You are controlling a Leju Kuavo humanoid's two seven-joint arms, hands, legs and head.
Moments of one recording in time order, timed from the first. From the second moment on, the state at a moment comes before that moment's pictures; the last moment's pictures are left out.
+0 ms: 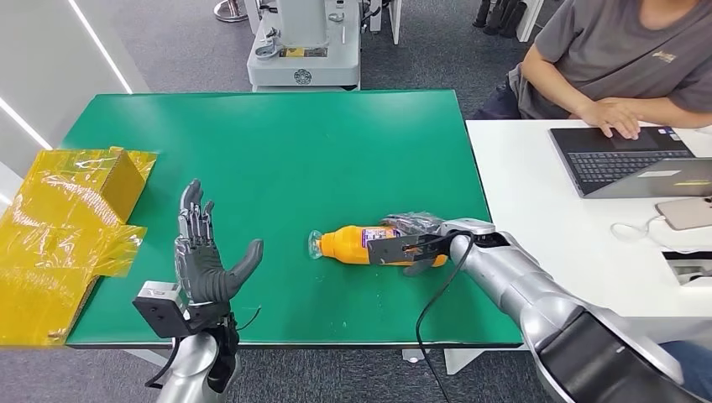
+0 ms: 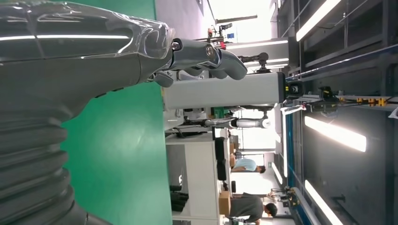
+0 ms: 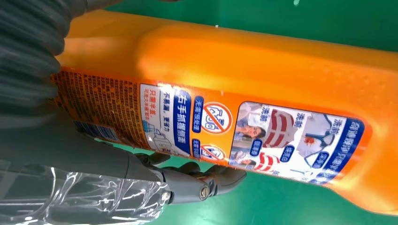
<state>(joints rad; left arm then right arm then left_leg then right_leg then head) -0.15 -0.16 -0.36 -1.32 -0.06 0.31 -0.60 -0.92 -0.05 0.94 -0.40 0.58 0.38 -0.46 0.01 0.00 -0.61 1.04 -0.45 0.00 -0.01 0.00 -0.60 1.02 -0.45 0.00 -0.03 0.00</state>
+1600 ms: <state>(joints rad) -0.19 -0.16 -0.37 -1.24 -0.01 0.31 -0.63 -0.89 -0.07 0.95 -0.37 0.63 0.22 -0.38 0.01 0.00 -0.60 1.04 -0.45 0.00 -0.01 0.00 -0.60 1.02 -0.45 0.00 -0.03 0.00</state>
